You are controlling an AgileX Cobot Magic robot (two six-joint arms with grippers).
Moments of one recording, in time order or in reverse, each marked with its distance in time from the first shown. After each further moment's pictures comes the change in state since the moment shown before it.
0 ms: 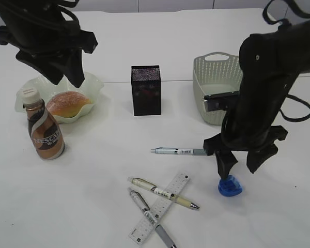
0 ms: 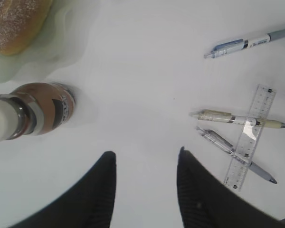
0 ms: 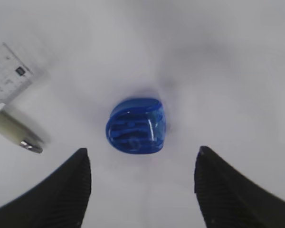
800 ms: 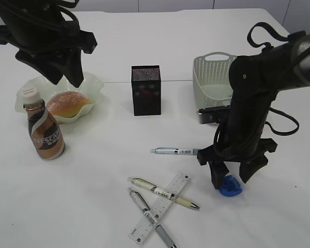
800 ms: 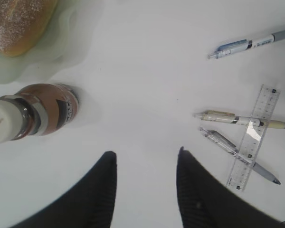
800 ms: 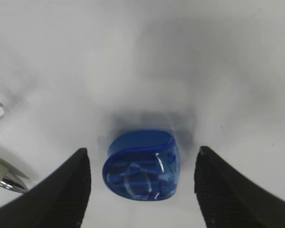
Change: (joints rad) left arm 0.000 0.000 0.000 0.010 0.000 0.000; right arm 0.000 0.111 0.000 0.021 -0.071 -0.002
